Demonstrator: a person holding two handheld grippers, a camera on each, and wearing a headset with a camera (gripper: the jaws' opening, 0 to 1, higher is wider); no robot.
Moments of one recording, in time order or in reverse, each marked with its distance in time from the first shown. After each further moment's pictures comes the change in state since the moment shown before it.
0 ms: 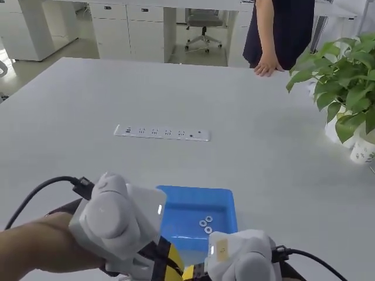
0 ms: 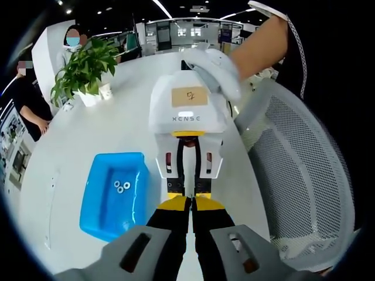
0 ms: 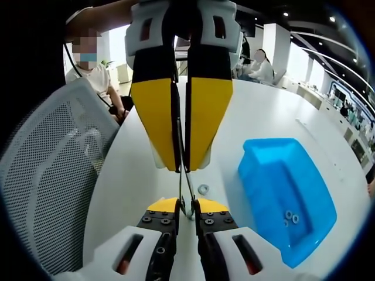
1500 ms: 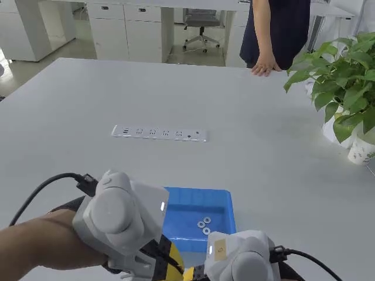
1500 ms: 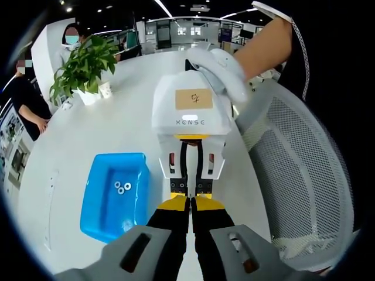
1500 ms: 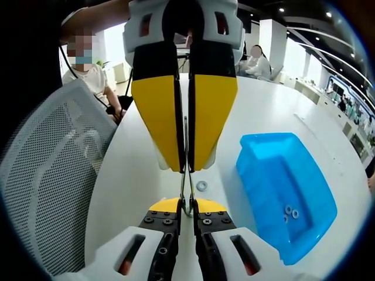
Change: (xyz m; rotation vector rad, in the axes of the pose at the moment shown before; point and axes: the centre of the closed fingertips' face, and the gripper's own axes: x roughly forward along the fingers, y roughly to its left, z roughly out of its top) left arm 0.002 0.005 0.001 -0.007 0.010 -0.011; right arm -0.001 -0.002 -0.004 0.028 0.022 -0.009
